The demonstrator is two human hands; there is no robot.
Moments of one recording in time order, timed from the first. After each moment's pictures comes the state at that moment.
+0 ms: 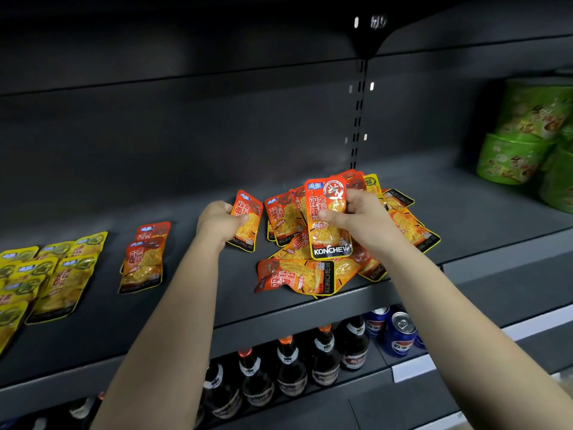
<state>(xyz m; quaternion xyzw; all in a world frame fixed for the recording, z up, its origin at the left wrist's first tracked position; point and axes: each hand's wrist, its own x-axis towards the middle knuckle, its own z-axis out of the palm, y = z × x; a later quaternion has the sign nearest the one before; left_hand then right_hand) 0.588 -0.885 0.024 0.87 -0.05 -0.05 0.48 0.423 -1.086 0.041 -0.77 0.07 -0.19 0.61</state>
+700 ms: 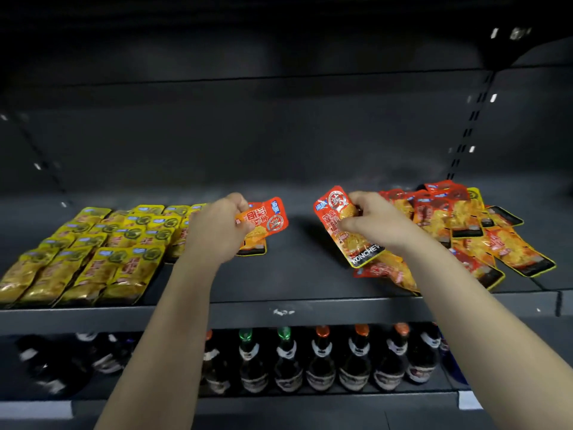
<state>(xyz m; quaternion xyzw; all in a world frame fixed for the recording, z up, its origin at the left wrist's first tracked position) 0.509 -0.701 0.074 0.95 -0.12 0.13 0.24 0.466 -0.953 0.073 -0.90 0.02 -0.06 0.44</state>
